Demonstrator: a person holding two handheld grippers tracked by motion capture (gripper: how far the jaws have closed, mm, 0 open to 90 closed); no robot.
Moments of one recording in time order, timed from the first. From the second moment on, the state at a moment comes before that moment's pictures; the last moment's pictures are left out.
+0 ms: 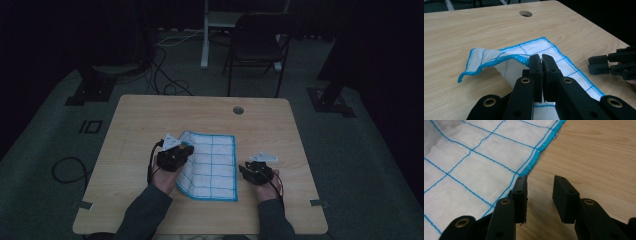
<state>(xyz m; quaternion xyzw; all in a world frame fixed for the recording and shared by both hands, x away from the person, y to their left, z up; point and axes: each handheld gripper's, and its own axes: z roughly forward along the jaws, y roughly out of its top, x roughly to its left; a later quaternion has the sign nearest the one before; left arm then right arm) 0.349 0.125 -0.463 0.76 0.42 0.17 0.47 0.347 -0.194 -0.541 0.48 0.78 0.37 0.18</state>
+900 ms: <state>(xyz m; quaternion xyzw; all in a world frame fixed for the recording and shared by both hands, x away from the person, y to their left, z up) 0.357 0.095 -0.464 0.77 0.40 0.15 0.47 0.350 -0.209 -0.540 0.49 0.76 0.37 0.18</state>
